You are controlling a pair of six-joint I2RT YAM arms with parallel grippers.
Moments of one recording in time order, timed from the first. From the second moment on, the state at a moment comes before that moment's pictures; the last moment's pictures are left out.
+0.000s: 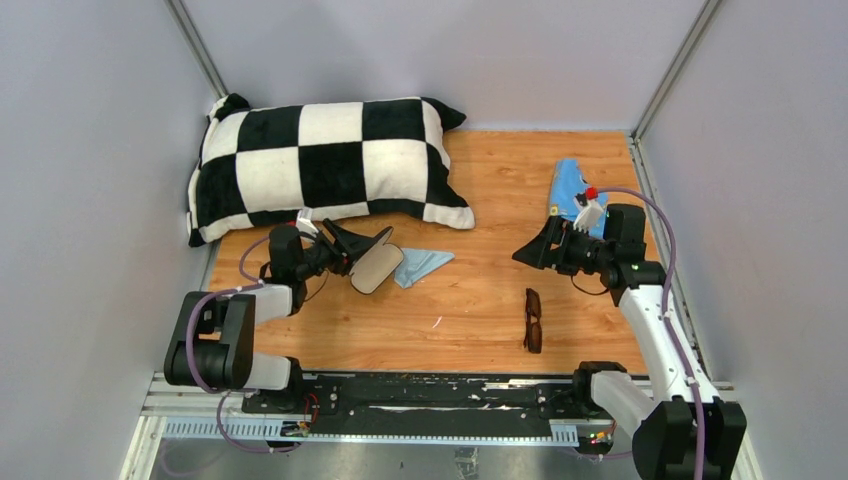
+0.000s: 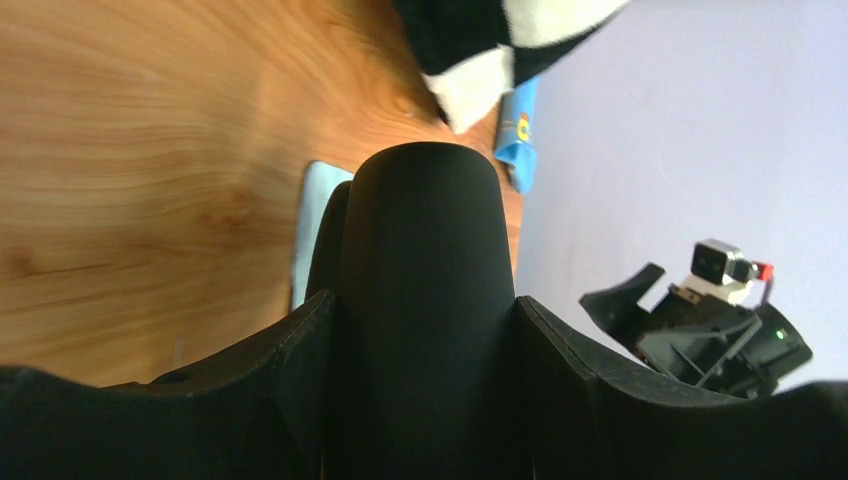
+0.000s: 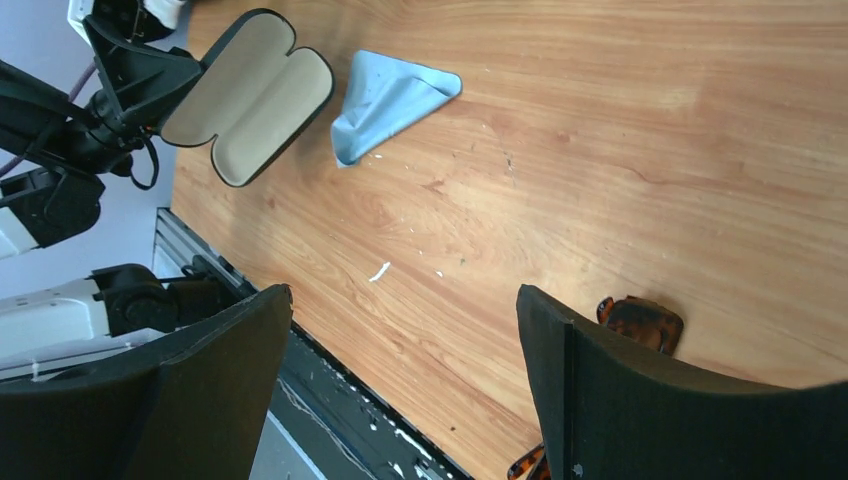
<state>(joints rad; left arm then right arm) -0.06 1.37 0.35 0.67 0.67 -1.11 -0.01 0.96 0.74 -0.45 -0.75 0.34</state>
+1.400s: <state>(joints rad) -0.70 1.13 0.76 -0.39 -0.17 -0.61 0.05 0.83 0.68 -0.59 -0.48 0.39</state>
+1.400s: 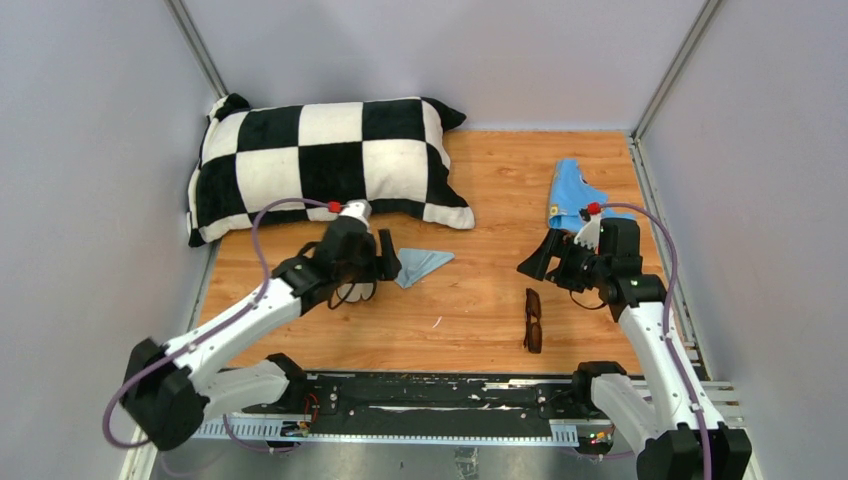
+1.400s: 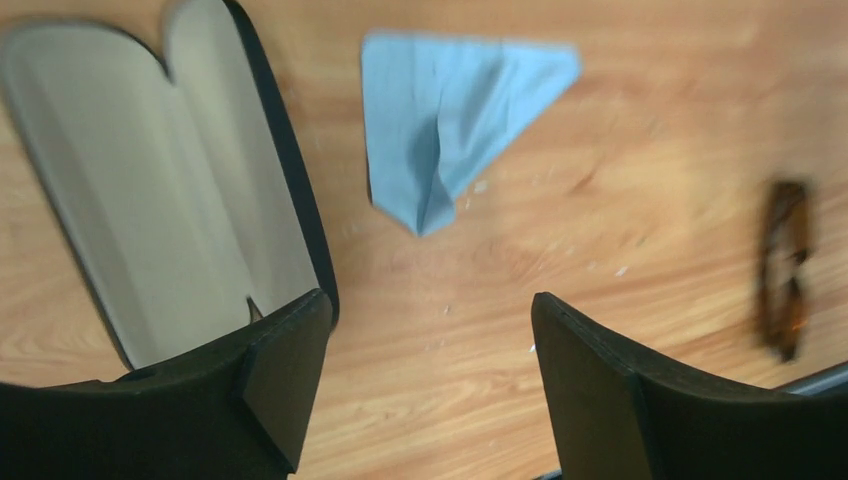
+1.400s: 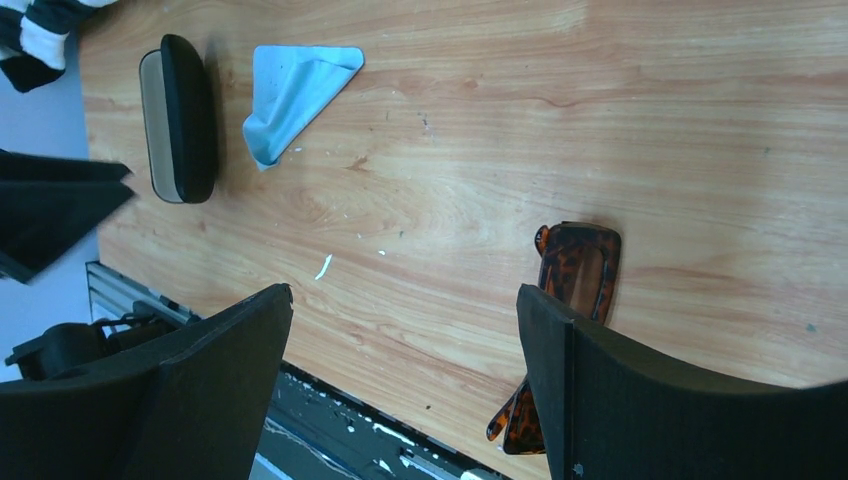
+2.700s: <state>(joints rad) -0.79 1.68 0.99 -0.32 -0.31 -0.52 0.05 0.80 0.68 -0.70 -0.43 0.38</state>
